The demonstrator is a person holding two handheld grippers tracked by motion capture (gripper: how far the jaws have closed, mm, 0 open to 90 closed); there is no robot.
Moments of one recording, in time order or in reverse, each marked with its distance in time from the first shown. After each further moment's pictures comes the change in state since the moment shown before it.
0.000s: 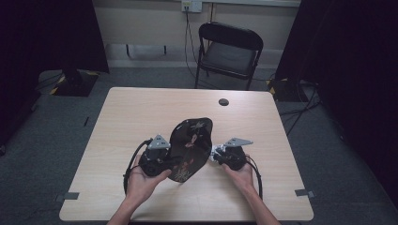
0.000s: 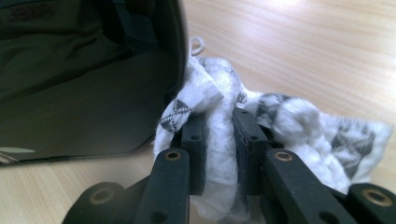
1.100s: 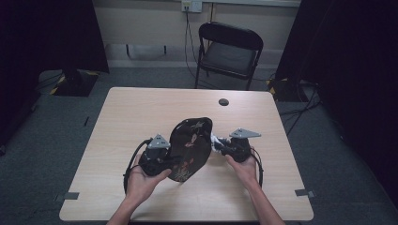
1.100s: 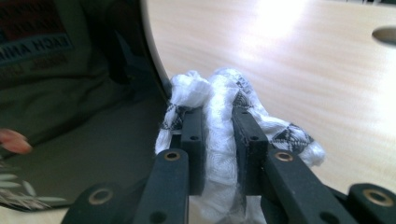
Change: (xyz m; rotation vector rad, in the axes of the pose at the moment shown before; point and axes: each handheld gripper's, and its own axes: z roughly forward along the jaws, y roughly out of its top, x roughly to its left) left arm 0.001 0.001 0.000 0.001 -0.003 -0.001; right arm -0.003 0.032 -0.026 -0.115 -0.007 0.021
